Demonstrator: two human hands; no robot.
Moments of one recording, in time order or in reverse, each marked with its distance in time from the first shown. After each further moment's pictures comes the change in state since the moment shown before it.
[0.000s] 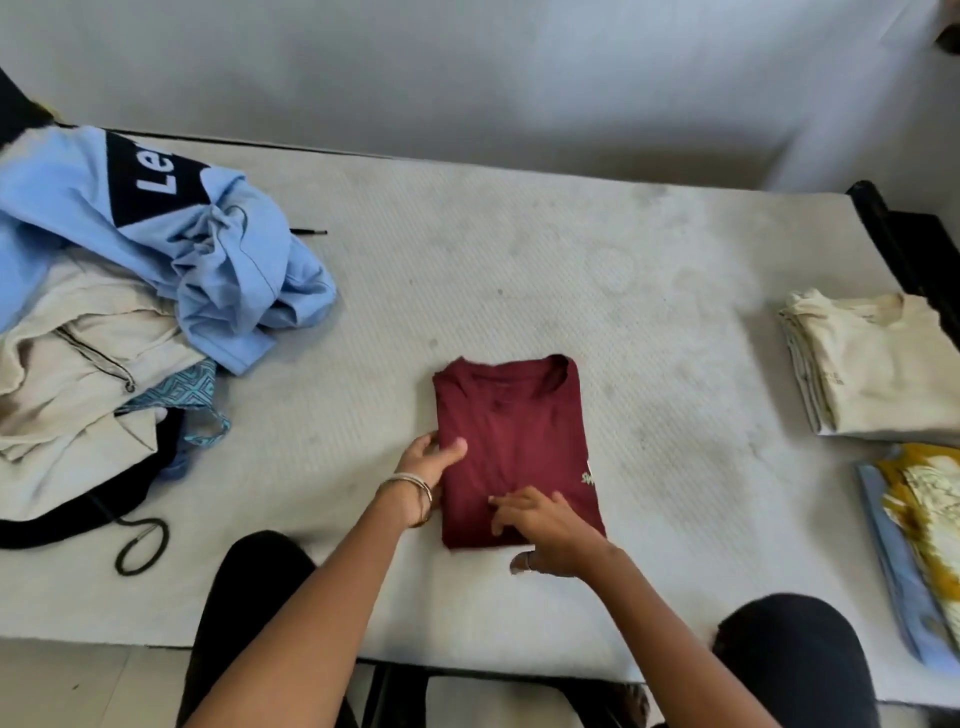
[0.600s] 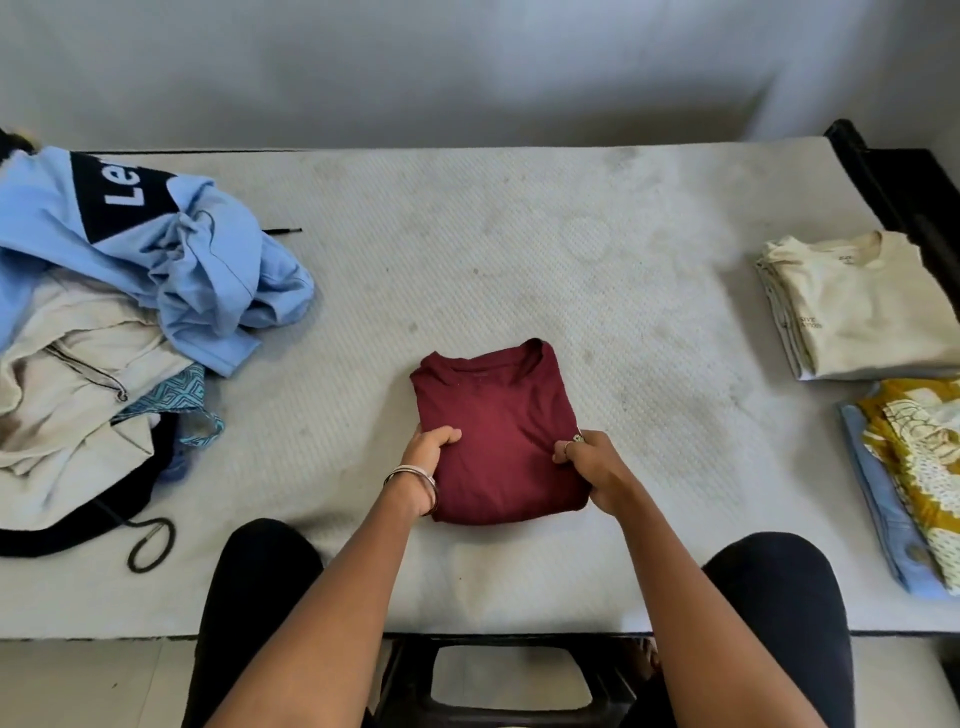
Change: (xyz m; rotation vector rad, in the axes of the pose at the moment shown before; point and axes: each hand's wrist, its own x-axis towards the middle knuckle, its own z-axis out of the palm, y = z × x) left_hand -0.016 -0.022 0.019 -0.094 0.039 -0.019; right_hand -0.021 0.041 -0.007 1.430 0.463 0.778
